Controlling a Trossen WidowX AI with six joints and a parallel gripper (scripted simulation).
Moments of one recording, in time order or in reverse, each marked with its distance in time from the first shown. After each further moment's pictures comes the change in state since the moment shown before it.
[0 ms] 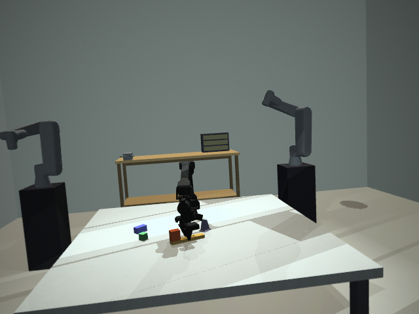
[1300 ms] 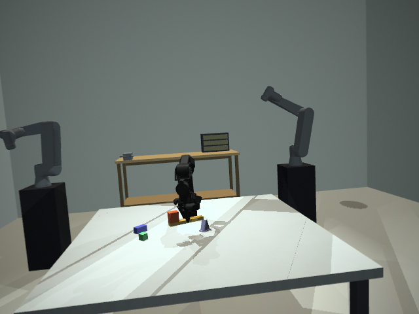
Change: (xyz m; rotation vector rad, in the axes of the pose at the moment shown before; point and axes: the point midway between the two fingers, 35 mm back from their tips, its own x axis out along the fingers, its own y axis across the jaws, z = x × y) arm -0.094 -0.001 0.000 0.000 -0.005 0.010
